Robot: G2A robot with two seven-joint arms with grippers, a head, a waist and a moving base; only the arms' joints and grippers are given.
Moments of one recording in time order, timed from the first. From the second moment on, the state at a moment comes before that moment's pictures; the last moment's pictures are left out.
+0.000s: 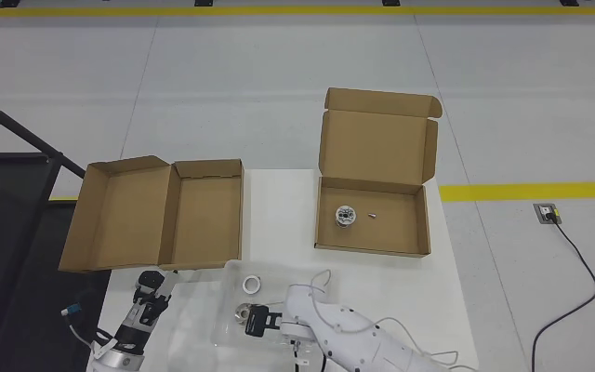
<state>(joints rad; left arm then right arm) 1.74 -1.19 -1.75 -1.86 0.41 -0.41 -0.02 -0.60 -1.55 0.42 -1.15 -1.12 -0.38 1.33</state>
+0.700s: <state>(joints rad) 1.74 -1.19 -1.75 -1.86 0.41 -0.41 -0.02 -0.66 -1.49 0.58 -1.23 -1.18 -0.43 1.25</state>
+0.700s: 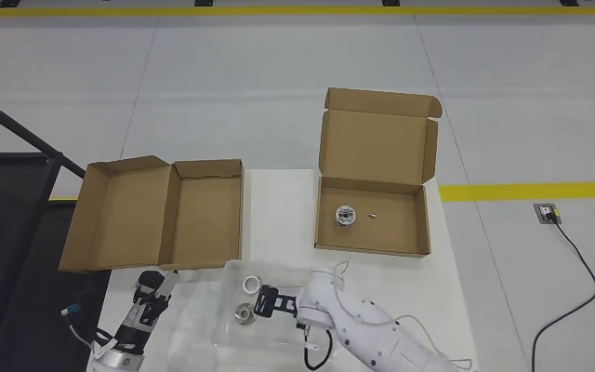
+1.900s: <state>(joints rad) 1.74 -1.19 -1.75 -1.86 0.41 -0.41 -0.02 -1.14 -1.31 1.15 -1.98 -1.39 -0.52 0.72</state>
